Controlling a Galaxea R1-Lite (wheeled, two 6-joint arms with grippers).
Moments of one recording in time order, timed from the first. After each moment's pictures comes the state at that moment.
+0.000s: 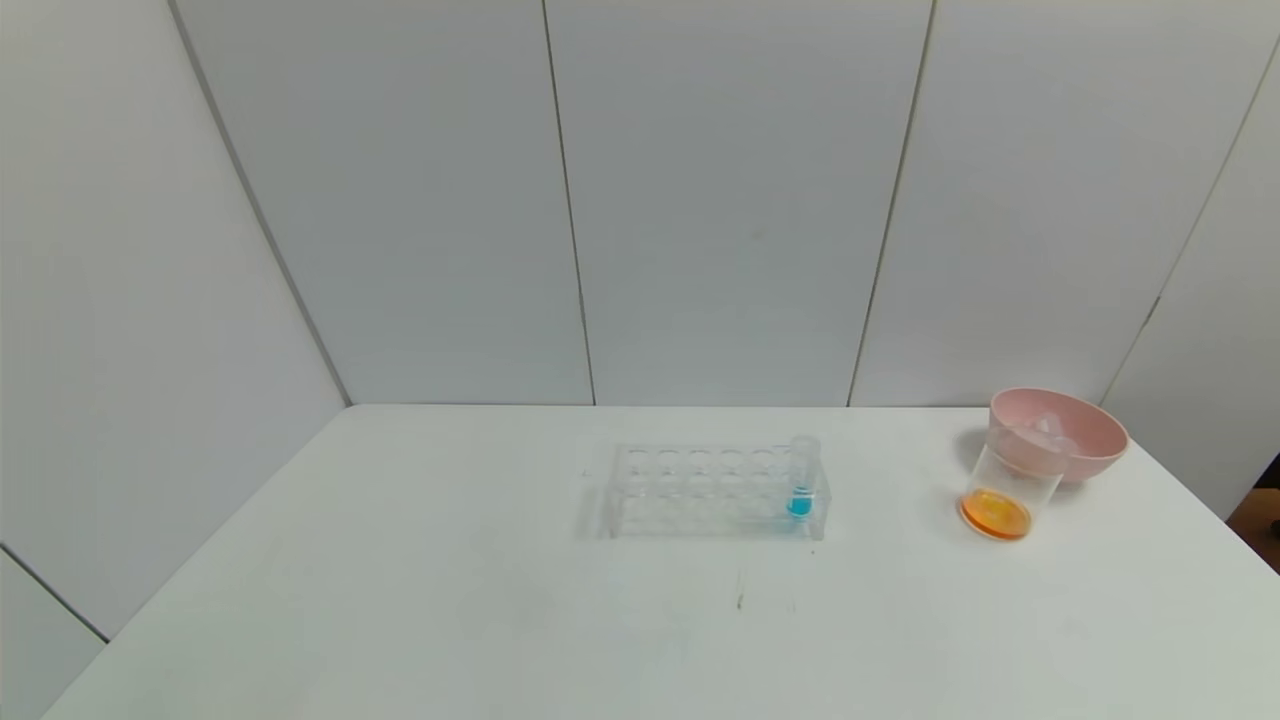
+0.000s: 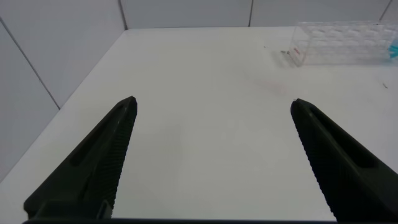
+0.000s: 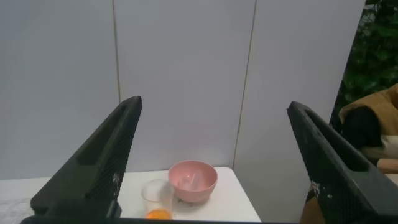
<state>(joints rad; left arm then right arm) 0.00 0.00 0.00 0.00 0.00 0.00 -0.13 0.61 -0.57 -0.42 -0.09 -0.06</state>
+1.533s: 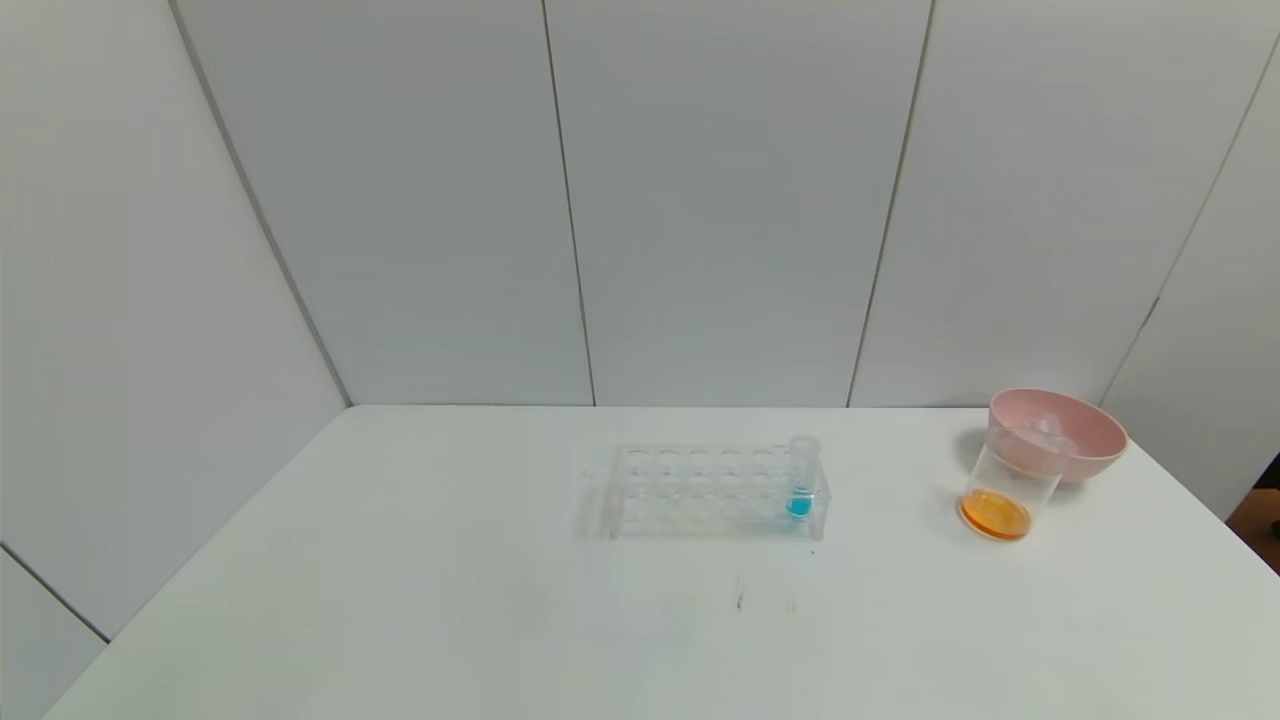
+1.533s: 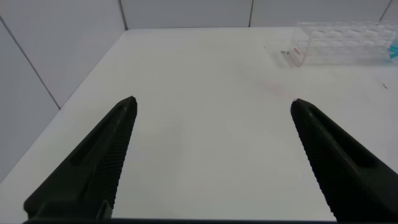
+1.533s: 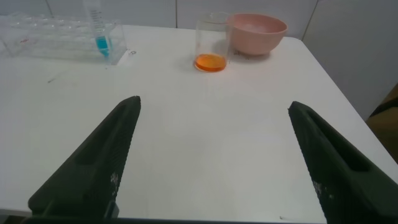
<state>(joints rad) 0.00 0.00 0.00 0.00 0.00 0.00 0.00 0.00 0.00 0.00 0.01 -0.02</state>
